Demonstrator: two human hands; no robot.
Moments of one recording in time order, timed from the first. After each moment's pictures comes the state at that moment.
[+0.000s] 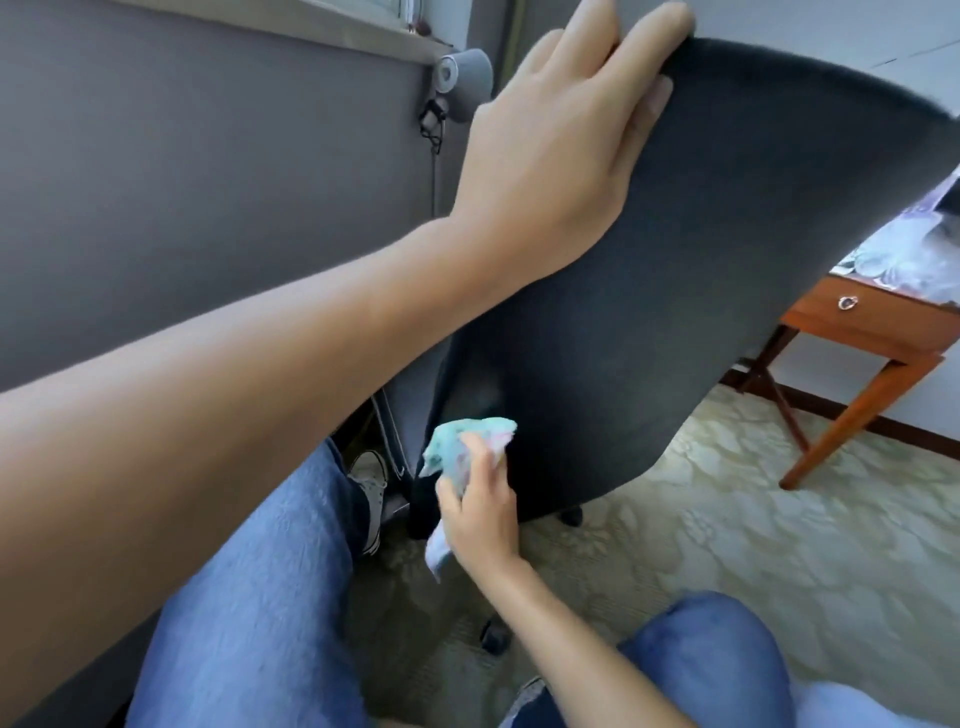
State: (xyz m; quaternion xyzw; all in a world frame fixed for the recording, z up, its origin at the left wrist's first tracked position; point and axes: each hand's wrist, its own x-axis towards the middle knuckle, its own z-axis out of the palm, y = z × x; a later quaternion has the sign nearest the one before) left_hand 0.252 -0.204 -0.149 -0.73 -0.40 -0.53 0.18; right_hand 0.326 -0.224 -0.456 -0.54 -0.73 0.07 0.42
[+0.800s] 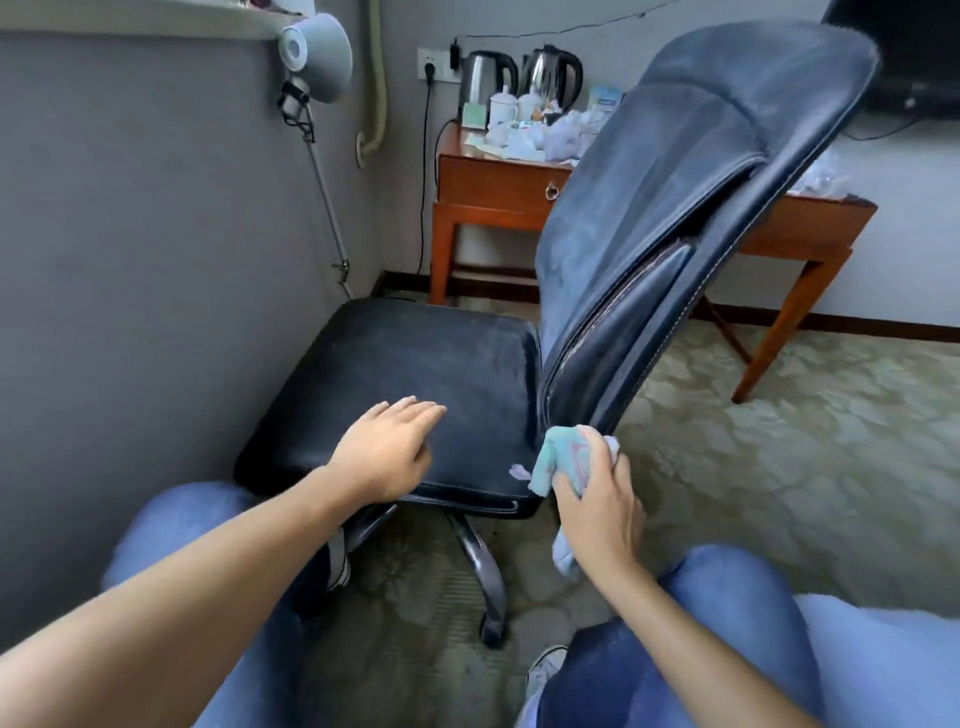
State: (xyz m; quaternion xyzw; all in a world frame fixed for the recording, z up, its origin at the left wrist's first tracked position) left_hand 0.241 -0.104 -0.420 -0.88 -0.48 -0.05 -0.04; right_hand 0.492 -0.211 -0.462 -0.79 -0.50 0.03 0.36
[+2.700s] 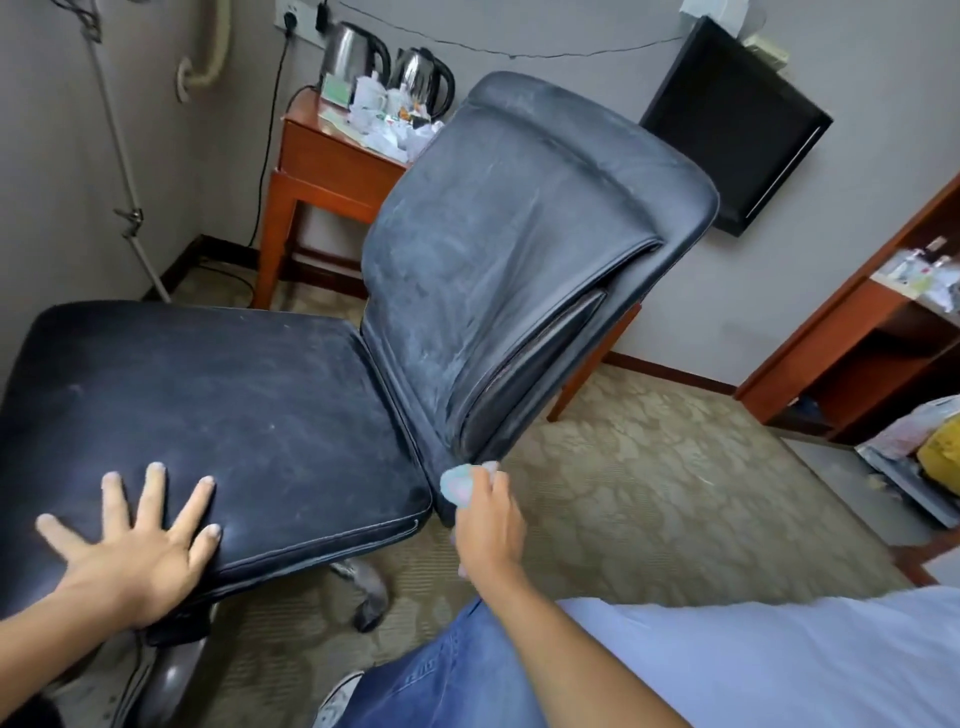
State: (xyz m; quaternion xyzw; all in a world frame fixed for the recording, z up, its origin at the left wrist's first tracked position) left_hand 0.256 -0.086 -0.571 -0.72 -0.65 0.00 -0.24; right_hand 0.599 -0.207 -0.461 -0.85 -0.51 -0.08 0.14
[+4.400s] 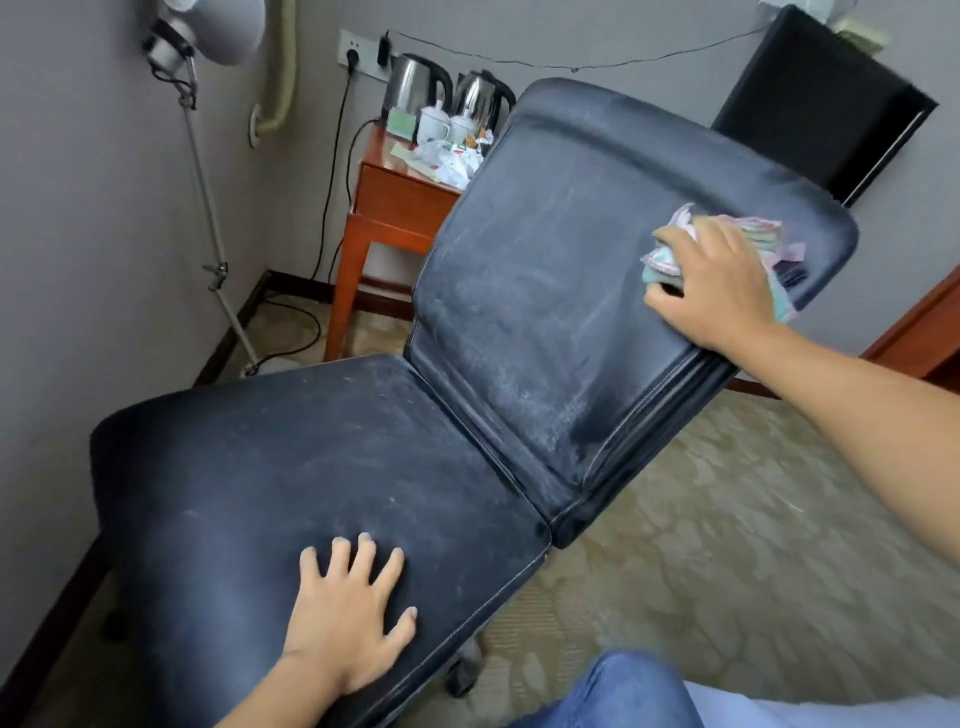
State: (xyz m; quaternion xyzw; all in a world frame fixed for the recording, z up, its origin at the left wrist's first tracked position) left_hand 0.304 -0.082 -0.547 -0.88 -0.47 -0.05 -0.07; right_hand 0.670 -0.016 -0.179 -0.67 -0.64 -0.37 0.11
